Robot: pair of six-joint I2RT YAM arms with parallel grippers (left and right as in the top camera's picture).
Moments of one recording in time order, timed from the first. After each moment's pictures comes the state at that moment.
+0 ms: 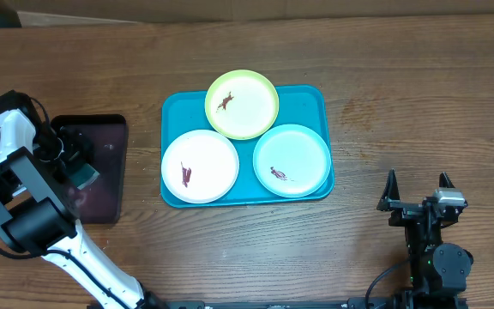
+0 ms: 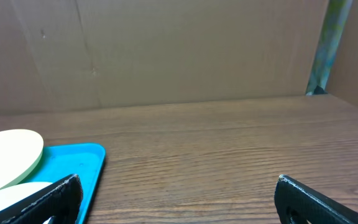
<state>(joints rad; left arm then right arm) 0.58 2.20 1.65 -1.02 0.01 -0.26 -0.06 0.01 0.02 -0.03 0.01 0.04</state>
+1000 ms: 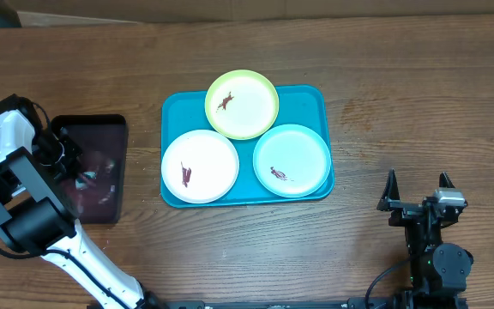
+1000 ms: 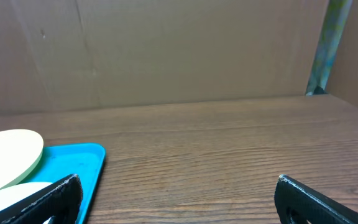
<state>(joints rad) 0.58 2.21 1.65 -1.10 0.02 -0.25 -0.06 0.01 0.02 -0.03 0.01 0.04</state>
